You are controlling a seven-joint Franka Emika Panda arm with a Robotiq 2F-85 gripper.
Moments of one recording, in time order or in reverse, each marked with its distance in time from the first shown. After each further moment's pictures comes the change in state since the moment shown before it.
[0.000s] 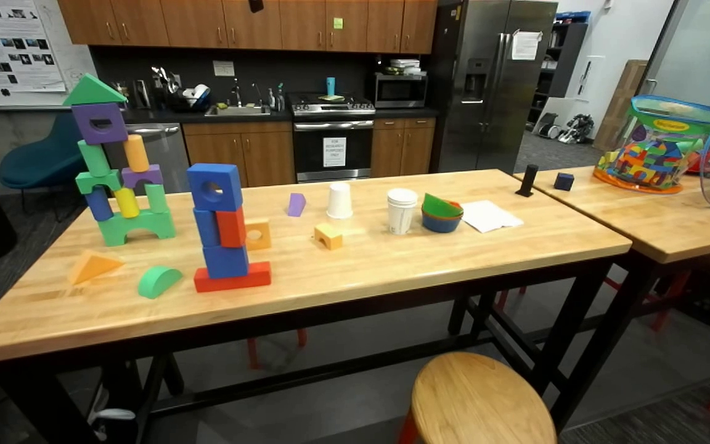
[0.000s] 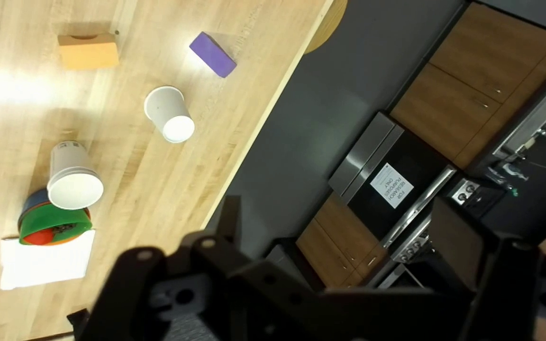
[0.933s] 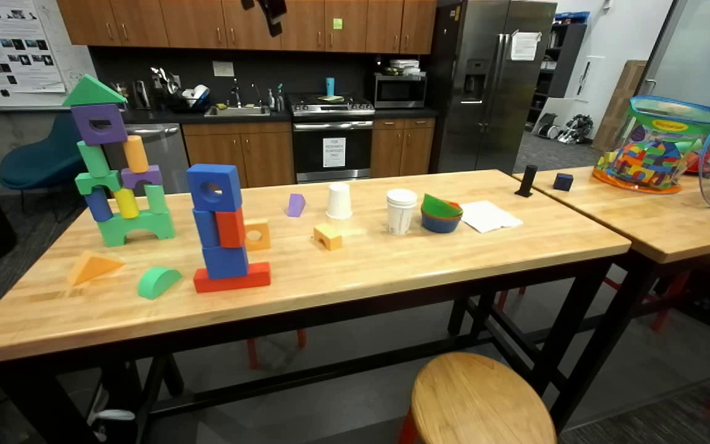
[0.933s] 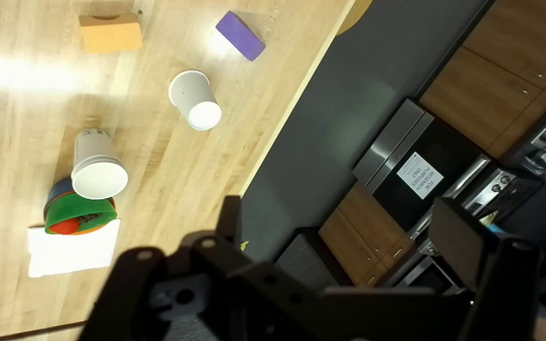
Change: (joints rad) arm 0.001 0.043 -0.002 -0.033 -0.046 0.089 0.005
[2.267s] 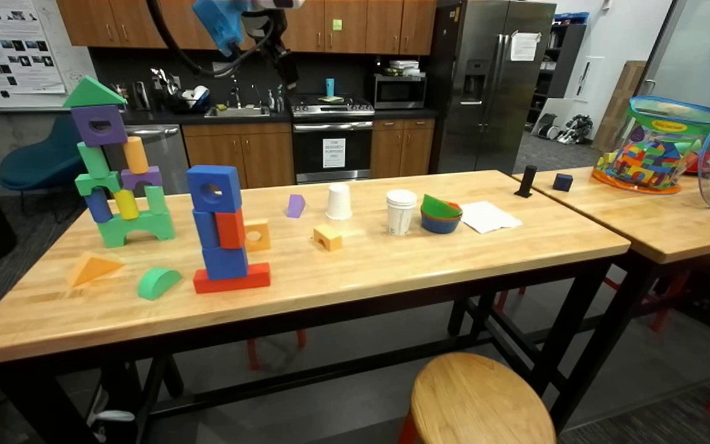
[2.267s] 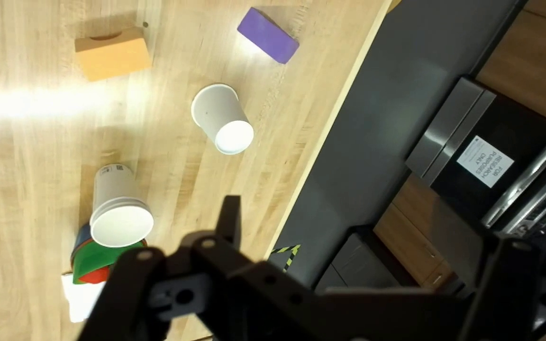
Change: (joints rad) arm 0.039 0.144 0.002 -0.042 -0.053 0.169 0.154
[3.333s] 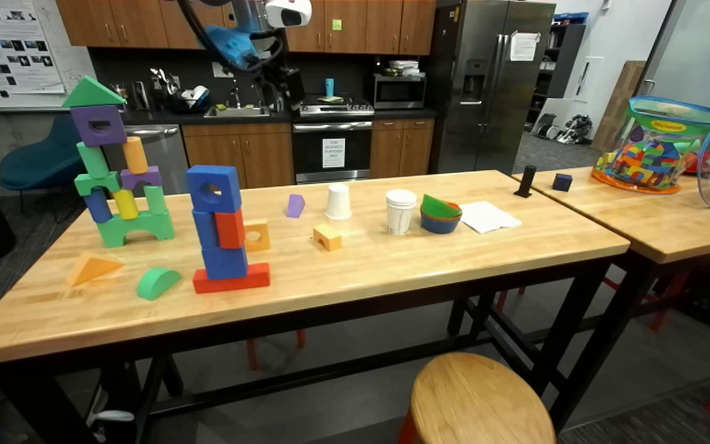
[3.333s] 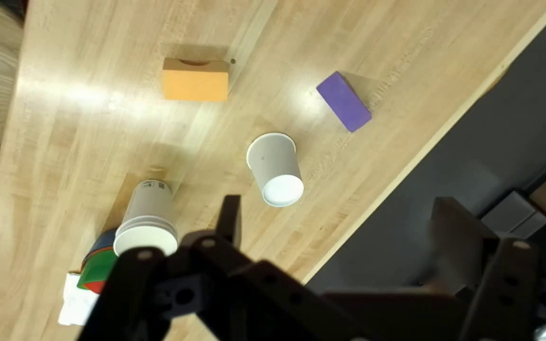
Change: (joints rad) arm -0.007 0.077 -0.002 0.085 -0.121 -0.191 -0.185
